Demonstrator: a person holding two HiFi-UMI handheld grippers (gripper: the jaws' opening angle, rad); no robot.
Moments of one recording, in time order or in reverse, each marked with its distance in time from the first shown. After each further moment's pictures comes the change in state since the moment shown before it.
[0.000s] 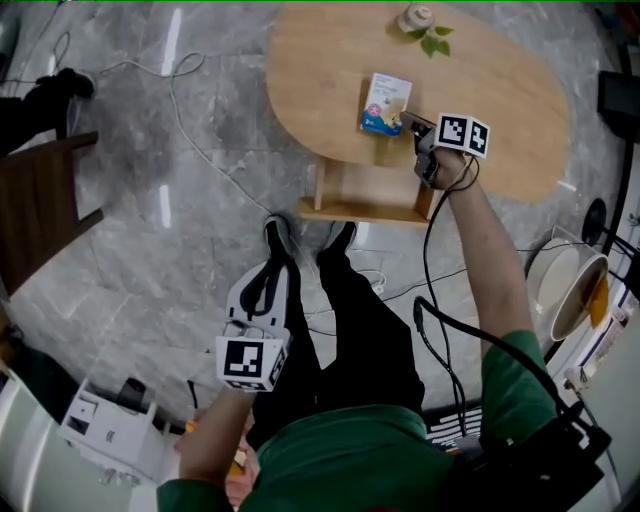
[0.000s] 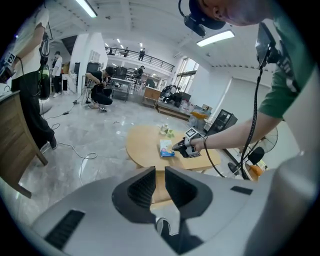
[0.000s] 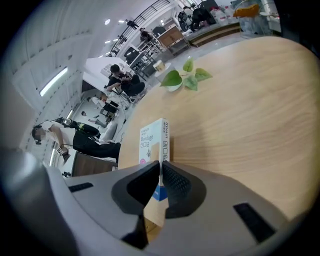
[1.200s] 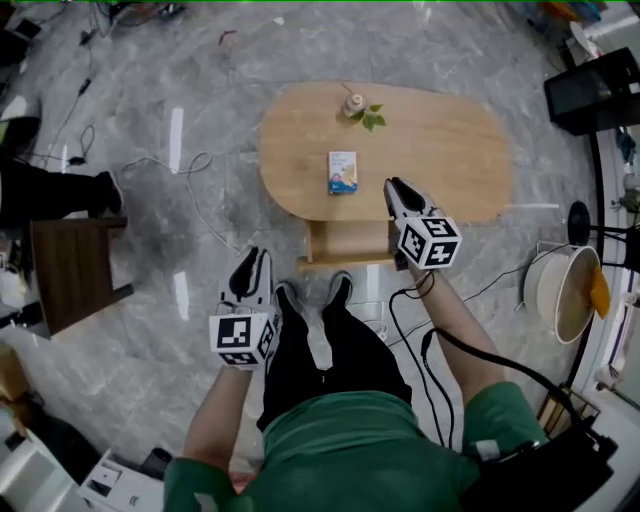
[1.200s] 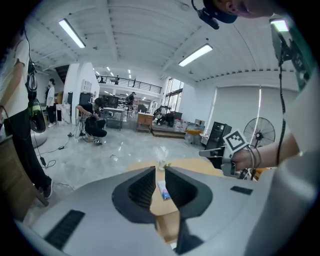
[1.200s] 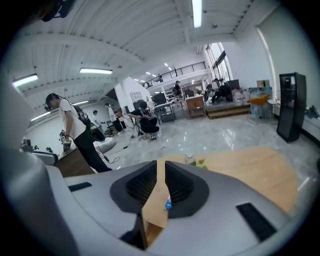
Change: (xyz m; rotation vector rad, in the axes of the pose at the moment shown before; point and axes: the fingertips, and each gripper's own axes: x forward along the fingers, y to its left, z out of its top) left arm -0.061 -0.031 0.173 0.162 -0.253 -0.001; right arm -0.269 0.205 0.015 -0.467 -0.540 -0.165
